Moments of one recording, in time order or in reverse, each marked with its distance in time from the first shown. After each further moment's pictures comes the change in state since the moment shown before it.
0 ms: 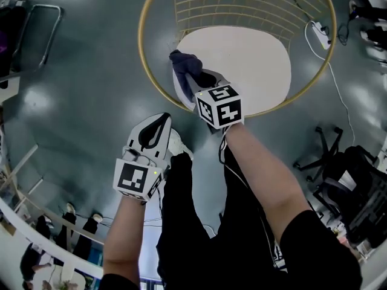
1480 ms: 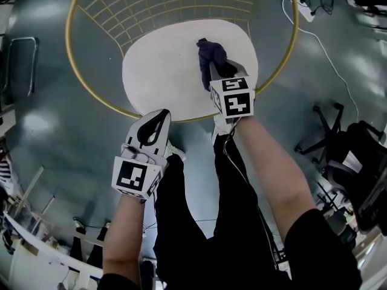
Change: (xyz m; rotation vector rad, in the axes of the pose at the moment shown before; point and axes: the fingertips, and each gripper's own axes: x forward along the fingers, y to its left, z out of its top) left arm 0.108 -0.096 0.013 0.075 0.061 -0.139; right arm -0.105 -0.210 -0.035 0.008 0.038 -0.396
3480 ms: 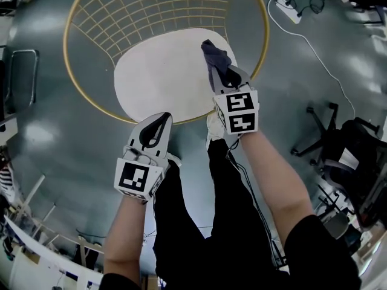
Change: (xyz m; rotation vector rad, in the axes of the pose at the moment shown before) left arm 0.005 -0.047 0.032 0.042 -0.040 -0.025; right arm -0.083 -0.030 0.033 -0.071 -0.170 -0.039
